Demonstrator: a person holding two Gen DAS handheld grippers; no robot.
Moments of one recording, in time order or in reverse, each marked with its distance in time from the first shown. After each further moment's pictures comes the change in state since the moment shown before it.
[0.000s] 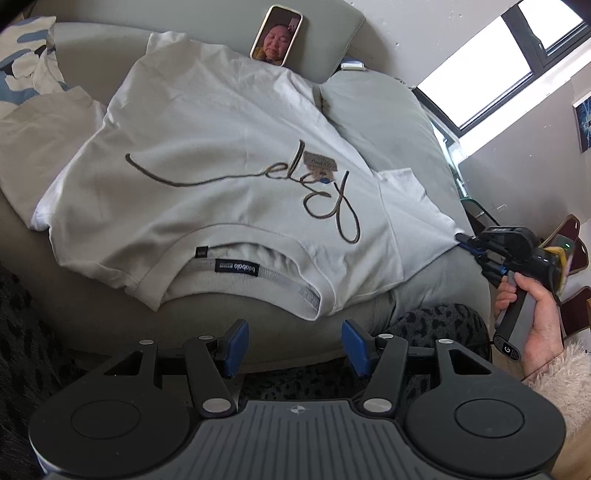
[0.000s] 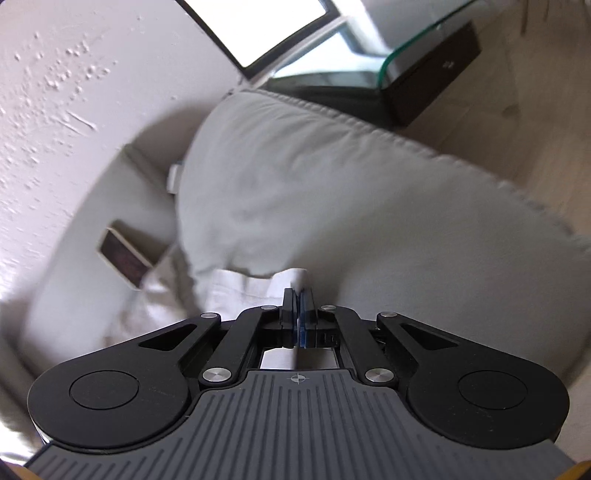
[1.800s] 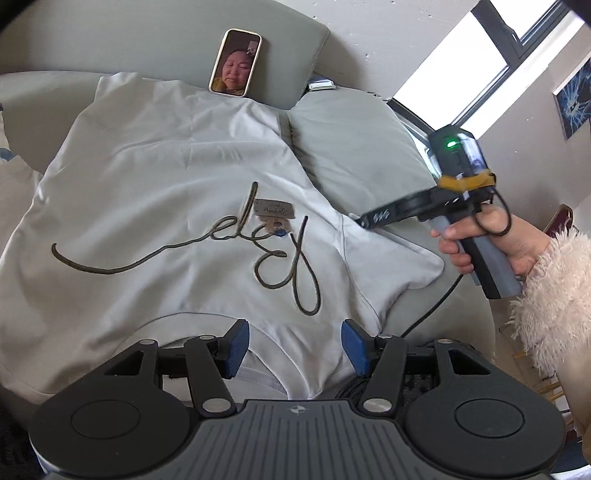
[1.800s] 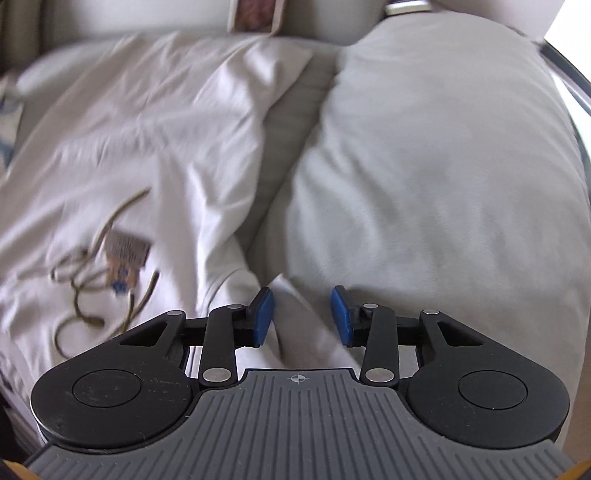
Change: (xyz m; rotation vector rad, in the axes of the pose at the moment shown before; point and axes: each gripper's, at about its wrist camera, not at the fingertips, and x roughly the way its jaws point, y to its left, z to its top) left arm 0.036 -0.039 0.042 0.109 -0.086 -0.014; right arm 0.147 0.190 -0.036 -1.129 0.485 -0.055
